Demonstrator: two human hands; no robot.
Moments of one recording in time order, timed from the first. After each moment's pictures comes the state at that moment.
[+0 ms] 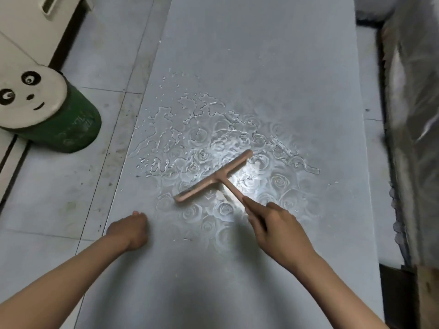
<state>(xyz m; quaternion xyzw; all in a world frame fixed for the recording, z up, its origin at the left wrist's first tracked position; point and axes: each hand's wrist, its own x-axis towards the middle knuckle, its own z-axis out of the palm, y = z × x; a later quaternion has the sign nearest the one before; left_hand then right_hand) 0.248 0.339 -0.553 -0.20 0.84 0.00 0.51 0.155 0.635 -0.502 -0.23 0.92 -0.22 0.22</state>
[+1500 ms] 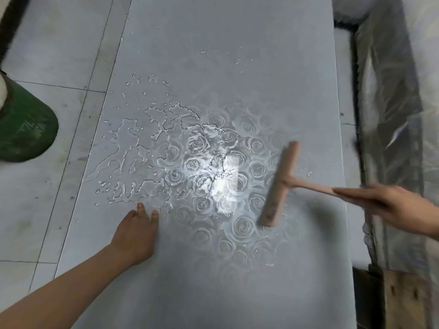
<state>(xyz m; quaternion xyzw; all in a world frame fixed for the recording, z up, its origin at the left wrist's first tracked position) 0.163 0.382 -0.576 -0.02 0.89 -0.08 0.44 -0.037 0.824 -0.456 -0.25 0.91 -0.04 0.32</state>
